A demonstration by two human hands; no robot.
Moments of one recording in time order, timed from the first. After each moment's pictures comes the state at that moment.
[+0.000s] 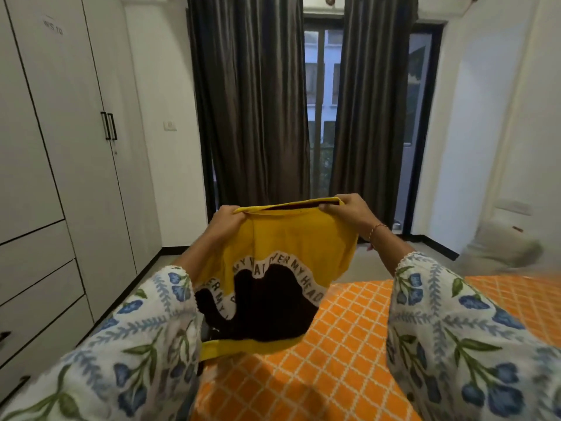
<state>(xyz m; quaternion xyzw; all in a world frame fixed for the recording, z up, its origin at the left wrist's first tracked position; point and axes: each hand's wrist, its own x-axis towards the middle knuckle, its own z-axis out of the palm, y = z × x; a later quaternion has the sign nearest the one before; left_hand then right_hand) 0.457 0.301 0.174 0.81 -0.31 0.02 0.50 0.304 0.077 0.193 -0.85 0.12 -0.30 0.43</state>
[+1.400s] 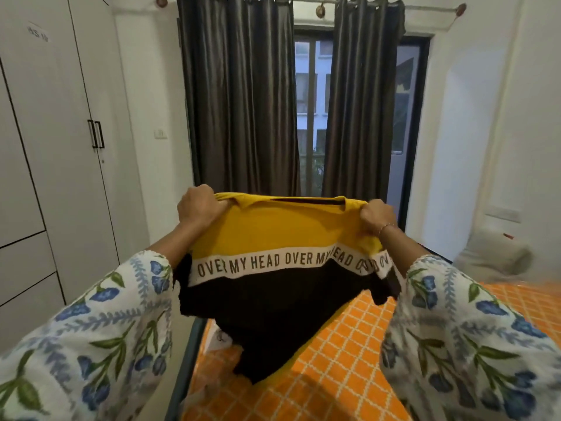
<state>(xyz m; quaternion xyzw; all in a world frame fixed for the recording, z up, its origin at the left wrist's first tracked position) 0.476 0.293 0.222 0.88 -0.24 0.28 0.28 0.305 0.013 0.203 -0.82 0.39 -0.32 0.26</state>
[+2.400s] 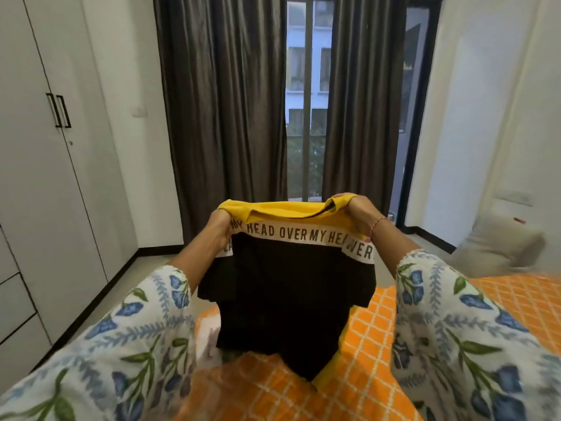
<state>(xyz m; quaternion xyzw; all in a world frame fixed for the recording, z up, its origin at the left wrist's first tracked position) 0.609 0.167 0.145 0.64 -0.09 -0.15 0.75 0.424 -0.038 0.180 -0.71 0.26 -0.27 0.60</state>
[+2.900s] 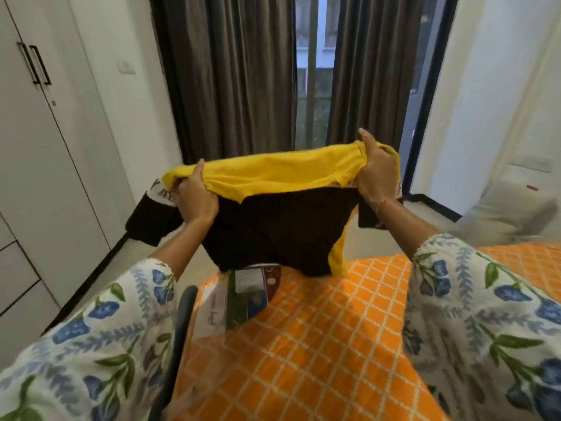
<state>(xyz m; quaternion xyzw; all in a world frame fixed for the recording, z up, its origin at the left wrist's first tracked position) 0.619 0.191 0.112 0.83 -0.16 0.26 0.47 0.451 -0.061 0.143 -0.82 0.20 -0.50 0.17</state>
